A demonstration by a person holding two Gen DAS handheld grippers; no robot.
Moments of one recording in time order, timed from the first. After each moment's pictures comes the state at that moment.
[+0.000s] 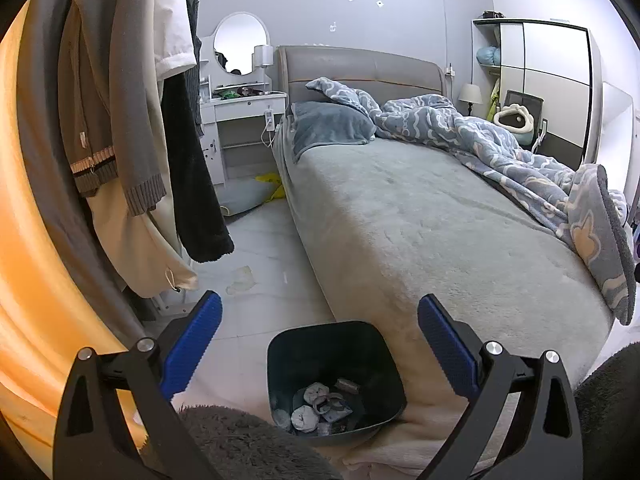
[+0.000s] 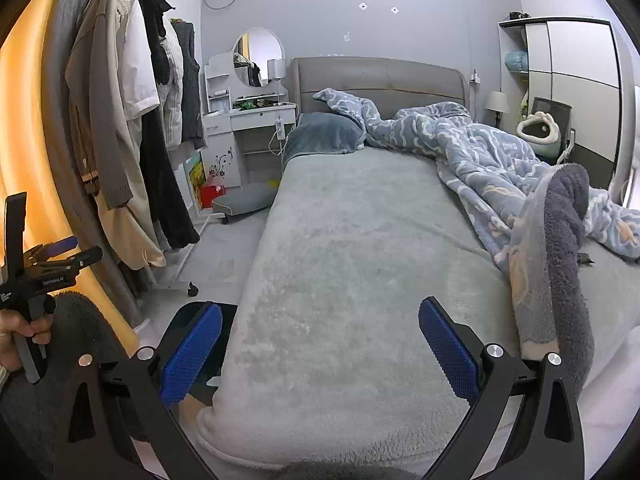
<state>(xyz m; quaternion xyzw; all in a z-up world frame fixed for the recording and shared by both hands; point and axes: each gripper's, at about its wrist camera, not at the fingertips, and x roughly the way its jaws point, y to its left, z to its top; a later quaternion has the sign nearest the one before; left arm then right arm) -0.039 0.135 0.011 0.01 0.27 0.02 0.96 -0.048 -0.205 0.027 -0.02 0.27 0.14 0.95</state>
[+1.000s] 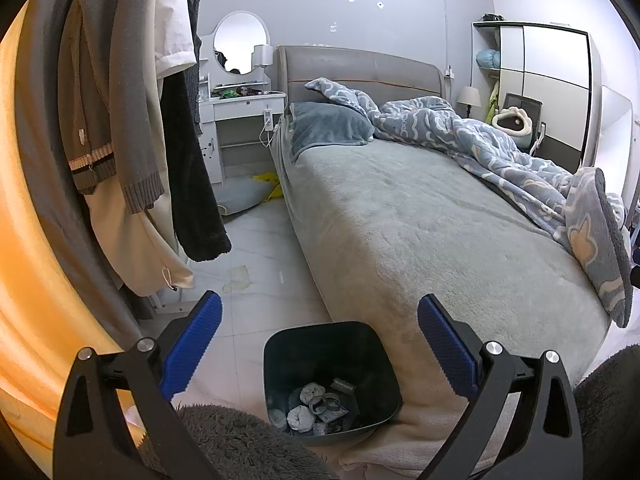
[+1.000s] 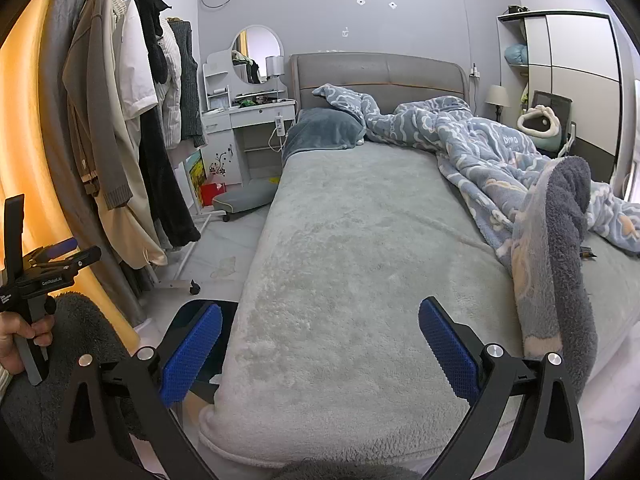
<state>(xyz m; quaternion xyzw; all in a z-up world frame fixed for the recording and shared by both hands) -0.039 0.137 0.010 0.00 0.27 0.02 0.96 -0.046 -0.207 0.026 -0.01 0.27 0.14 0.95</state>
